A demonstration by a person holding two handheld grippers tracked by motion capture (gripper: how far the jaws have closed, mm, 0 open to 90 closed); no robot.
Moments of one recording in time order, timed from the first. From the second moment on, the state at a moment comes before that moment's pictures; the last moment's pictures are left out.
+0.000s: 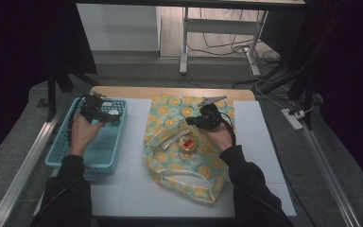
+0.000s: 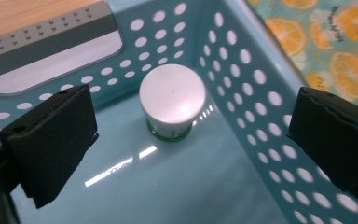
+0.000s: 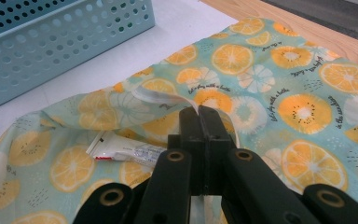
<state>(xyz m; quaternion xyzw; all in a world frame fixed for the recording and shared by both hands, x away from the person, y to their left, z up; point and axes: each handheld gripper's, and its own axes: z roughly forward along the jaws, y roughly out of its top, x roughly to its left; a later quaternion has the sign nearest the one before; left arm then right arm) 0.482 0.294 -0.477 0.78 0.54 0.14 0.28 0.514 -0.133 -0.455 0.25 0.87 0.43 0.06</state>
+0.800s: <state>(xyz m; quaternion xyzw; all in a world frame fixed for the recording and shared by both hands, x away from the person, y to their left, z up) 0.510 0.286 -0.500 0.80 0.55 0.12 0.22 0.513 -0.132 -0.454 0.24 0.87 0.43 0.06</state>
